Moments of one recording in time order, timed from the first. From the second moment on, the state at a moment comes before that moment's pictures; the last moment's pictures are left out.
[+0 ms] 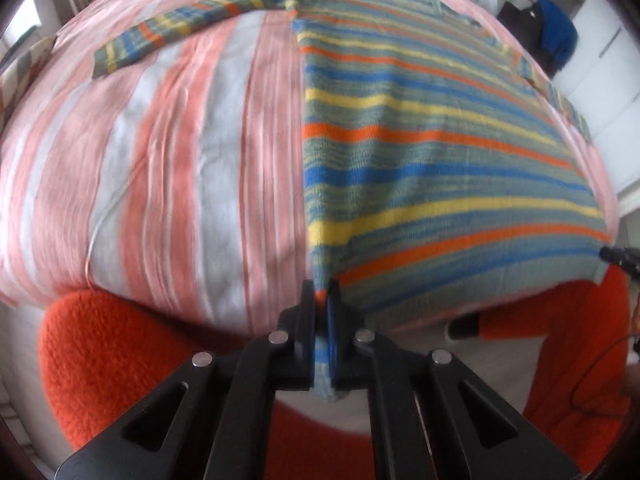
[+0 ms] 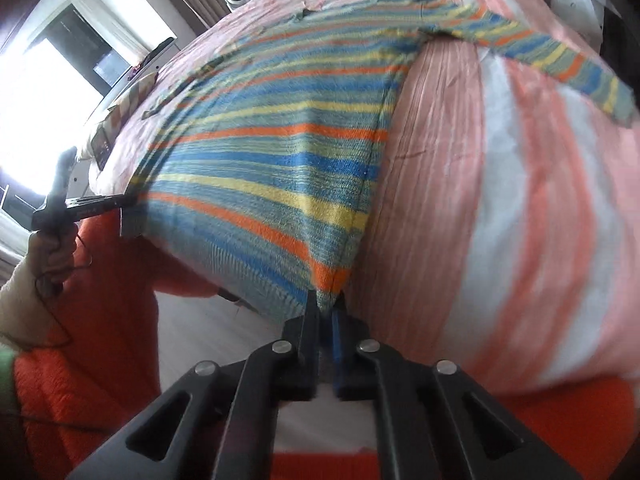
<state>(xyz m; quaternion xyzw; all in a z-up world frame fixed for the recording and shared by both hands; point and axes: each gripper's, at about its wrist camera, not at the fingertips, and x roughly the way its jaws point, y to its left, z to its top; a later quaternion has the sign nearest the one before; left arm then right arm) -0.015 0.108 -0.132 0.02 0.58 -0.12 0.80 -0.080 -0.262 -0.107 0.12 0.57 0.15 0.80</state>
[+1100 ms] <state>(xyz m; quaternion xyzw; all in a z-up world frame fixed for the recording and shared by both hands) 0.108 0.182 -0.135 -0.05 0.43 0.04 0.90 -0.023 -0.364 -0.136 0.09 0.39 -0.09 0.91</state>
